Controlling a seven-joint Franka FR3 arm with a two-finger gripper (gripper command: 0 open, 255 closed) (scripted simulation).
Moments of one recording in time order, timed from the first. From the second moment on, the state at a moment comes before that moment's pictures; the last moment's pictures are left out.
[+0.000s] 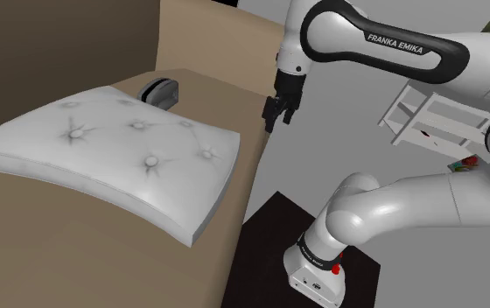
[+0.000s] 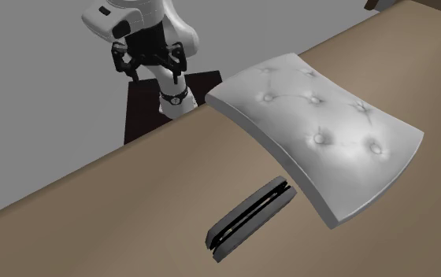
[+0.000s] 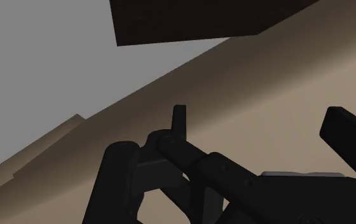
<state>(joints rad) 0.01 -0.76 0.01 -2.38 -0.06 1.51 0.10</state>
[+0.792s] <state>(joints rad) -0.03 -0.44 0.16 -2.14 0.05 1.62 0.48</state>
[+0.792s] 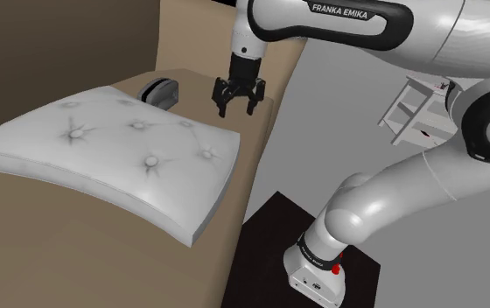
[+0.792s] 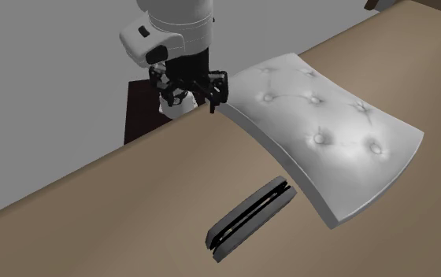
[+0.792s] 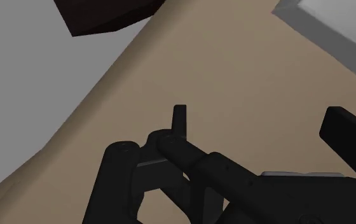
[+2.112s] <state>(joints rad) 0.00 0.33 0.26 -1.23 -0.08 1.56 1.15</state>
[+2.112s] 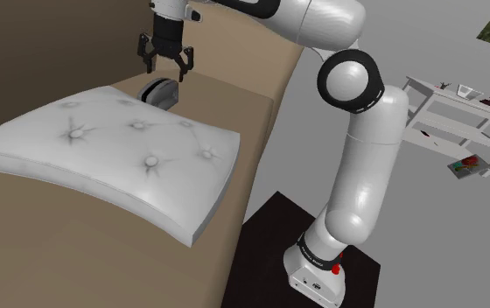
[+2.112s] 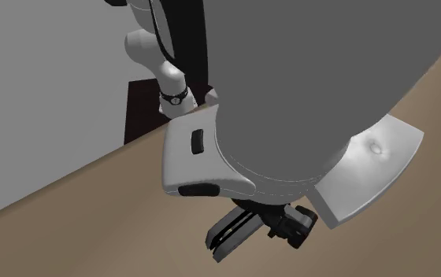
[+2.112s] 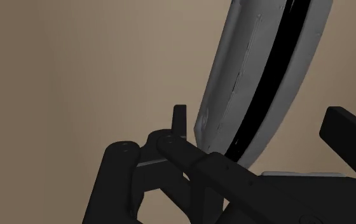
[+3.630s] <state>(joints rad) 0.00 0.34 0.25 -1.27 -0.08 1.61 1.16</state>
